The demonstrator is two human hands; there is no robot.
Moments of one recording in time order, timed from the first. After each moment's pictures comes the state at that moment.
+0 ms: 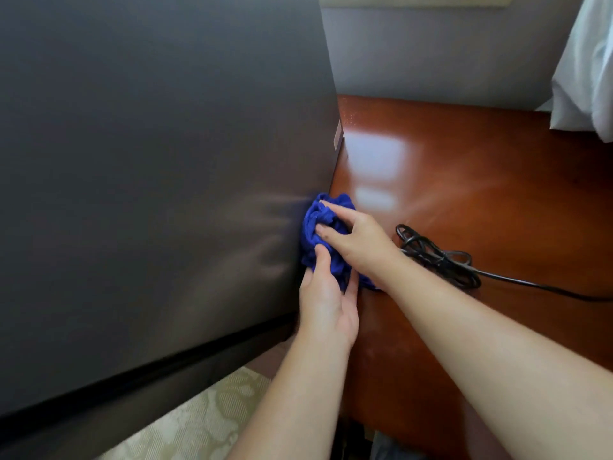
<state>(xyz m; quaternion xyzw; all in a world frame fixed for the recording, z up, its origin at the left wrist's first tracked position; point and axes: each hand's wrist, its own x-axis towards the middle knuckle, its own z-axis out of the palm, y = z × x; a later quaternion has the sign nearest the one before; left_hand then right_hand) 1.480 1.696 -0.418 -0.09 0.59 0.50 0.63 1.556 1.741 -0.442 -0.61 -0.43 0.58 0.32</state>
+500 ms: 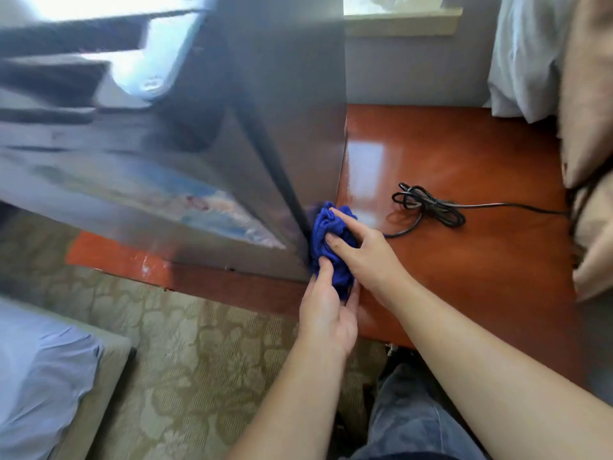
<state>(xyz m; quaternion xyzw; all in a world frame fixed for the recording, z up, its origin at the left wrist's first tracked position) 1.376 1.567 -0.354 -0.06 0.54 0.46 0.71 1.464 1.595 -0.368 -0.62 -0.40 0.52 0.43</state>
